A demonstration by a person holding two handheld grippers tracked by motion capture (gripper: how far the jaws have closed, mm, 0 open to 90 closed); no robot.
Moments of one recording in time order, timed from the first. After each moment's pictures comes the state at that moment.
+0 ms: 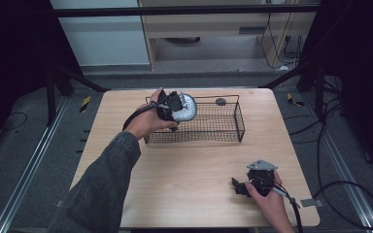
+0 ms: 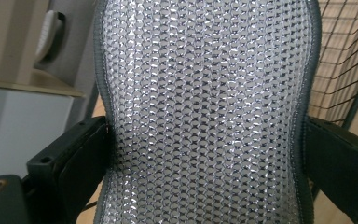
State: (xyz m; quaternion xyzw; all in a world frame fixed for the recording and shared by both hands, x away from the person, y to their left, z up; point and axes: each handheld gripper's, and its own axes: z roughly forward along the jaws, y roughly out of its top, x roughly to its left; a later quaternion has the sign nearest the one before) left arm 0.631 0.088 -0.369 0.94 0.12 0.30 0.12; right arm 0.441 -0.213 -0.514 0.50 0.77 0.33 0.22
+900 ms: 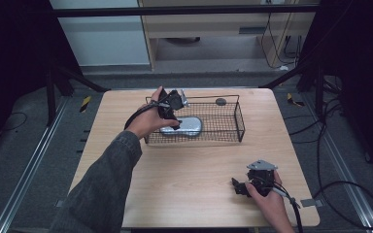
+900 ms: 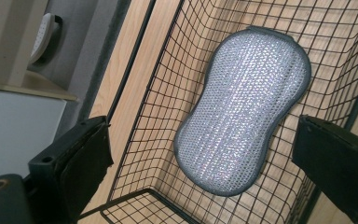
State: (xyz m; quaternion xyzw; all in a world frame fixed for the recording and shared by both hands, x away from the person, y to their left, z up) left arm 0.633 0.086 -0.365 0.94 0.14 0.29 0.15; right arm 0.440 -0.213 -0.513 0.50 0.77 0.33 0.22
